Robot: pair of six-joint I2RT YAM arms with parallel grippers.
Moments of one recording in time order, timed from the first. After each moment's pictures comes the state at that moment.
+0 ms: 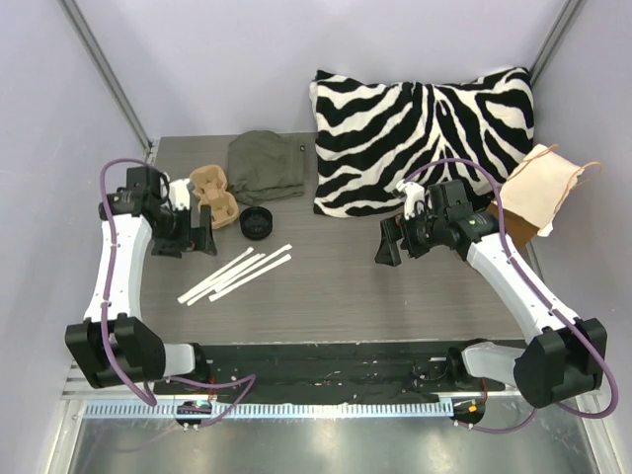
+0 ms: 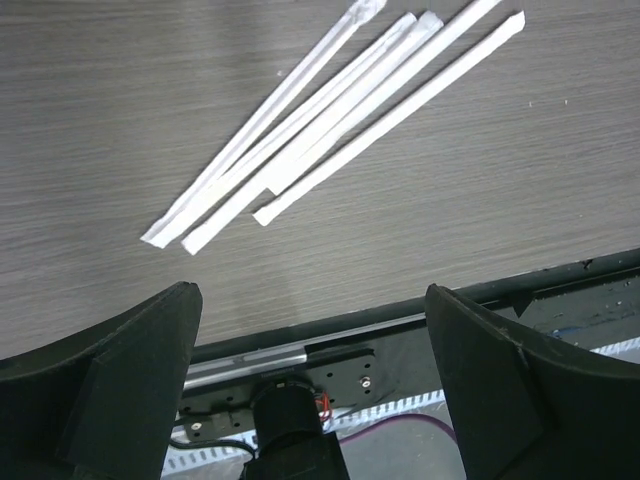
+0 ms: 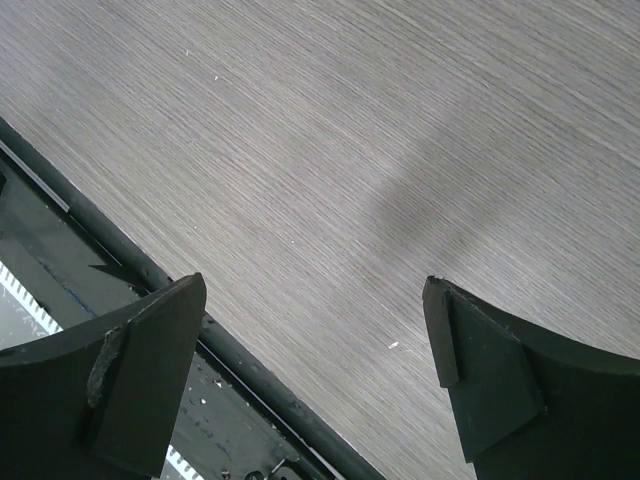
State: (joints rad) left arm 0.14 1.30 1.25 -1.18 0.30 0.10; right arm 0.27 1.21 1.01 -0.71 -0.49 -0.08
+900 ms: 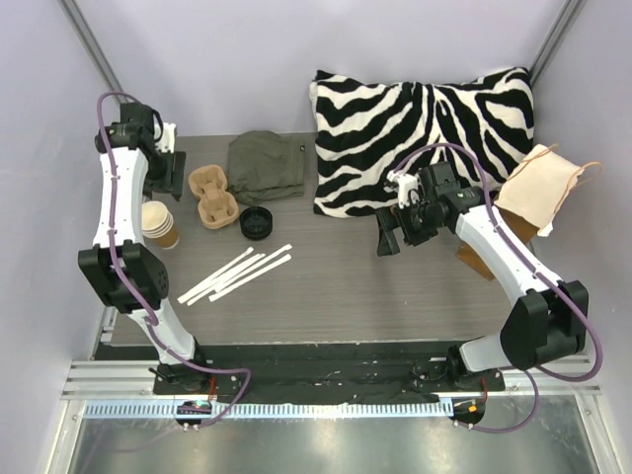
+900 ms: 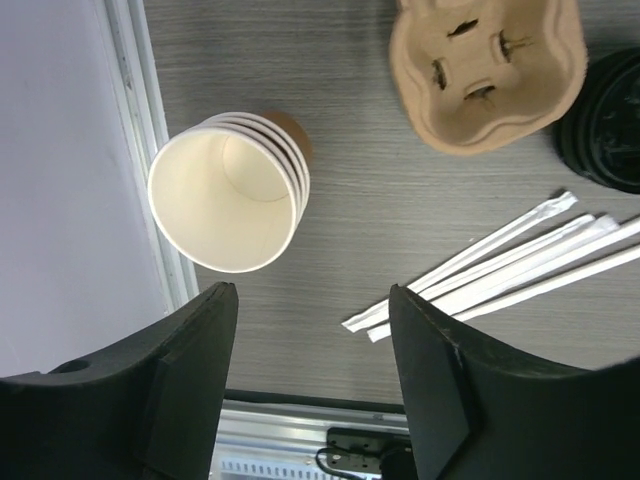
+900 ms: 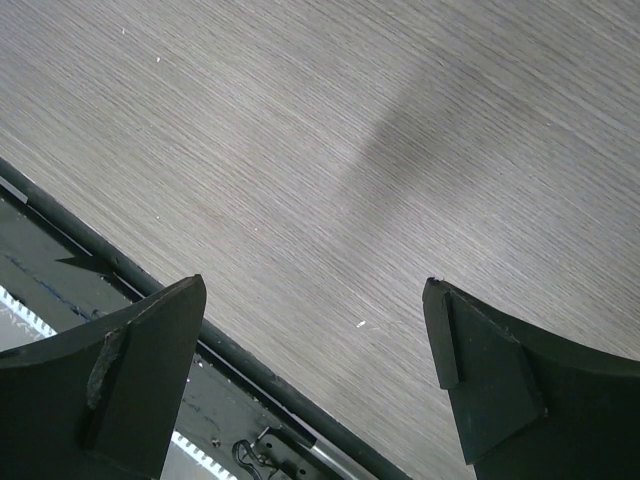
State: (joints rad) left arm 0.15 1.80 1.96 -1.27 -0.05 0.19; right arm 0.27 1.40 1.19 -0.86 -0.40 -0.13
